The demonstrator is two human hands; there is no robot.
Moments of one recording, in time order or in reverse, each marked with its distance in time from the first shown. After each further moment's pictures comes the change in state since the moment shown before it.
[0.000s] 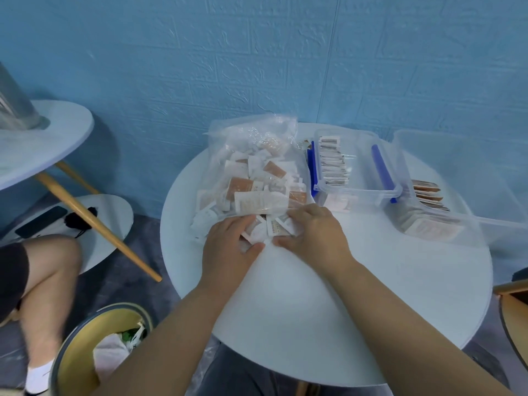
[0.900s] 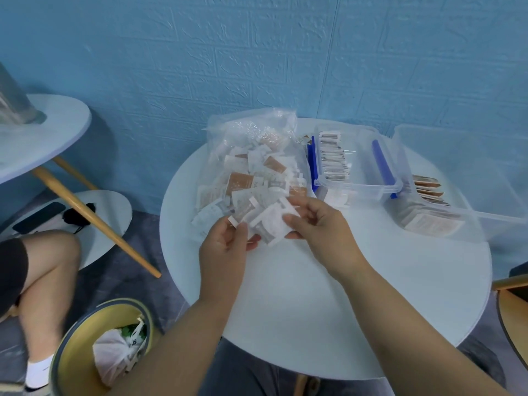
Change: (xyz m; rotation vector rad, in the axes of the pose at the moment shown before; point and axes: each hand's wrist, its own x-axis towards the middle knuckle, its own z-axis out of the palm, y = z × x) left_hand -0.024 0.034 -0.010 -0.734 0.220 -0.290; right_hand -0.019 -0.022 -0.025 1.099 -0.035 0.196
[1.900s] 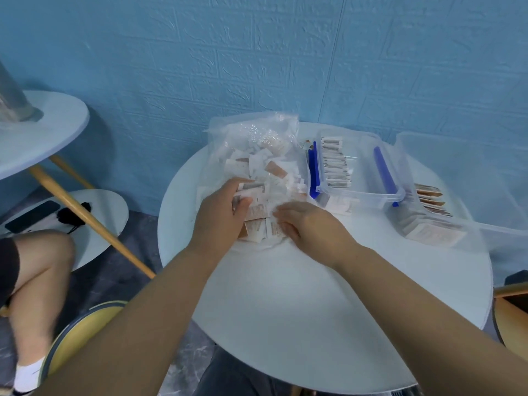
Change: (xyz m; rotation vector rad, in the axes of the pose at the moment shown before) left_hand 0.072 0.016 -0.004 0.659 -0.148 0.326; right_hand 0.041 0.017 -0.011 -1.184 -0.241 -0.504
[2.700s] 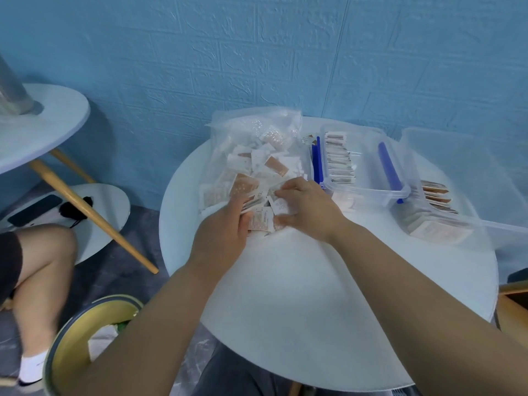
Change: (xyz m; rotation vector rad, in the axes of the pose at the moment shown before) left_hand -0.026 -0.012 0.006 0.158 -0.033 0.144; right_hand 0.032 0.012 0.000 0.036 -0.114 0.196
